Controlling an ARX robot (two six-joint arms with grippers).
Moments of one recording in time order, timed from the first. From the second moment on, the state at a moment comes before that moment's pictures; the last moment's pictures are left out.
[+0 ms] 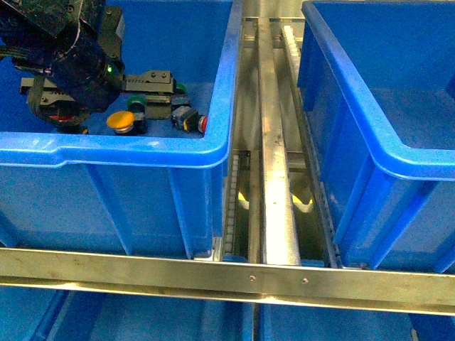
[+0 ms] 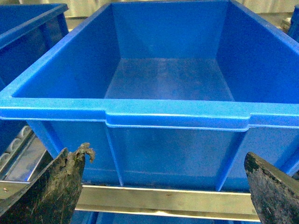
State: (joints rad) left arm -0.26 2.02 1.48 -0.02 -0.24 -0.13; right arm 0.00 0.00 0.03 0.00 0.00 0.00
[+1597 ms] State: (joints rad) left arm -0.29 1.98 1.36 0.17 -0.24 -0.12; right arm 0.00 0.00 0.03 0.00 0.00 0.00
